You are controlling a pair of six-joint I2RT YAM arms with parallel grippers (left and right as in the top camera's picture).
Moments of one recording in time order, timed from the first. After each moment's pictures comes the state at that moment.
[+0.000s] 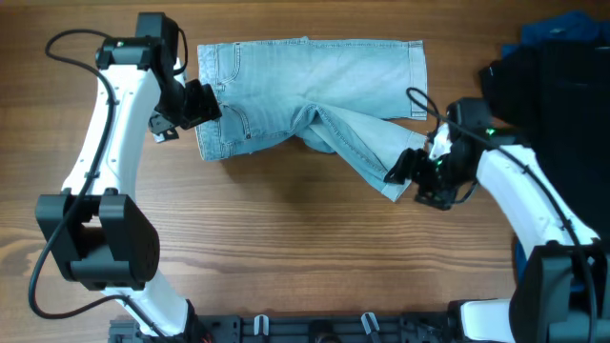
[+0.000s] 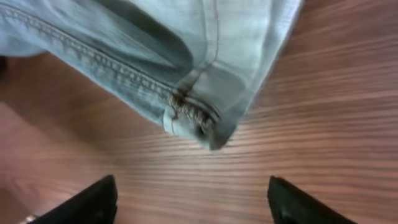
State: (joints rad) left arm -0.03 1.87 1.68 -1.27 0.08 -0.41; right arm 0.04 1.56 0.96 -0.89 -0.44 0.46
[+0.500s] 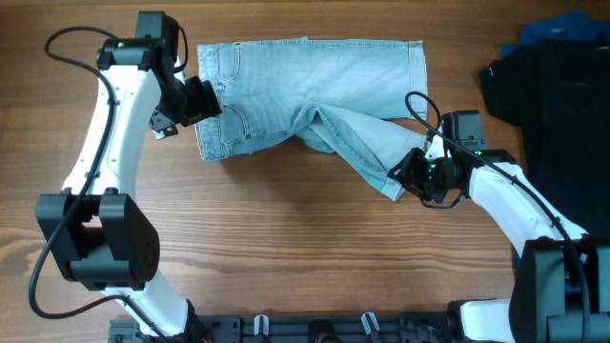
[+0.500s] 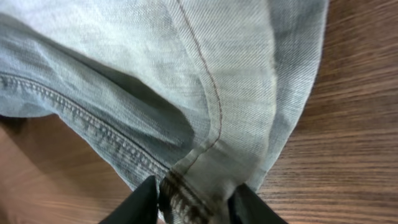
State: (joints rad) left arm -0.03 1.87 1.68 -1.23 0.07 -0.41; right arm 0.05 1.56 0.80 -0.53 -0.41 0.58
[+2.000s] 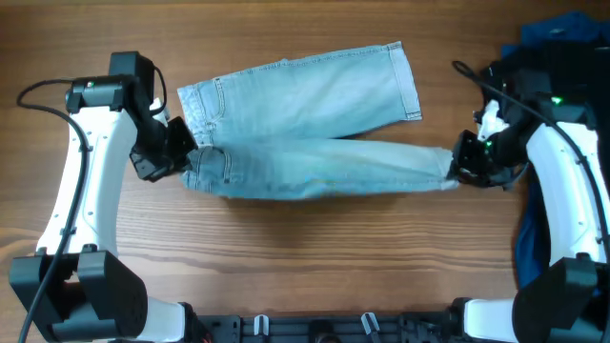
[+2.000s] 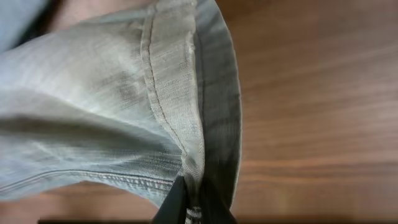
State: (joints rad) left arm 0.05 1.64 1.44 -1.38 0.17 -0.45; right arm -0.15 1.56 1.29 -1.33 -0.26 0.21
